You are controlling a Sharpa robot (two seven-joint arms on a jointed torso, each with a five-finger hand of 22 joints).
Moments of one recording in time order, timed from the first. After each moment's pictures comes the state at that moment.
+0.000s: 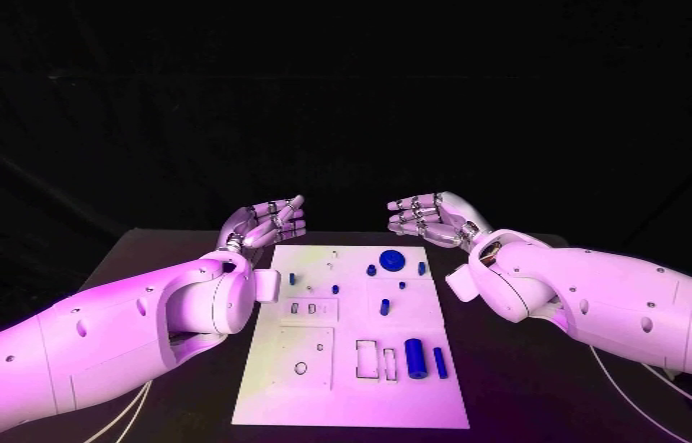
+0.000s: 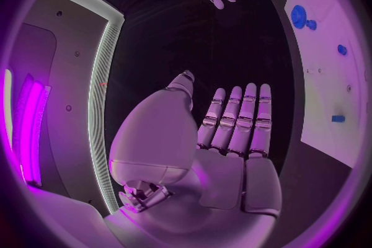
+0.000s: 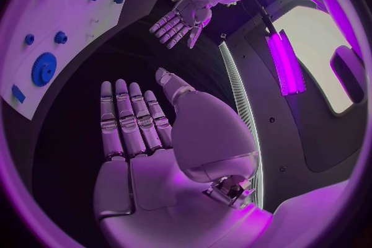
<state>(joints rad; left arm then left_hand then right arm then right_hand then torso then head) 1.12 -0.80 0.00 1.53 0.03 -0.58 0.42 1.32 -0.04 0.06 0.29 0.23 0.79 0.20 0.14 0.08 0.83 0.21 0.14 0.07 0.84 0.19 0.15 0.08 0.14 0.66 0.29 0.29 0.15 1.23 -0.78 -0.13 1.43 -0.54 -0.43 0.33 1.32 0.05 0.20 -0.14 0.25 0.79 0.20 0.10 0.06 0.90 0.21 0.10 0.06 0.91 0.18 0.11 0.06 0.15 0.67 0.28 0.29 0.14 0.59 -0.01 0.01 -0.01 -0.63</state>
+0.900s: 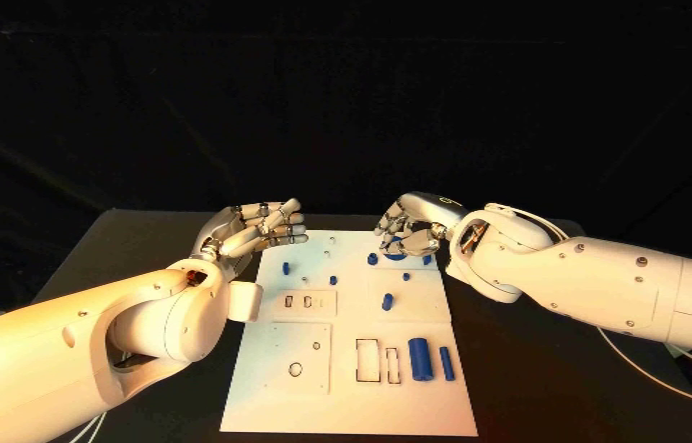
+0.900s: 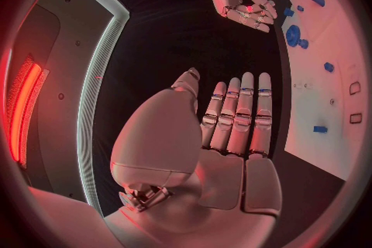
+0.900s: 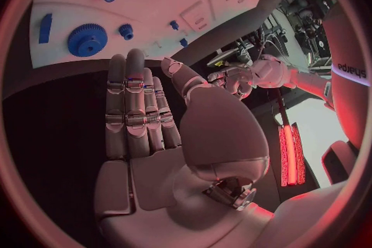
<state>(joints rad) 1.17 -0.93 0.00 1.76 0.02 -0.53 0.41 1.40 -0.05 0.06 0.27 0.23 0.92 0.21 0.14 0.07 1.01 0.17 0.13 0.07 1.02 0.14 0.17 0.11 0.17 0.78 0.28 0.40 0.18 1.32 -0.77 -0.11 1.47 -1.36 -0.35 -0.03 1.25 -0.10 0.28 -0.15 0.34 1.09 0.15 0.10 0.08 1.23 0.08 0.07 0.10 1.46 0.00 0.28 0.24 0.17 1.07 0.12 0.61 0.28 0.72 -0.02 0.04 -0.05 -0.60</state>
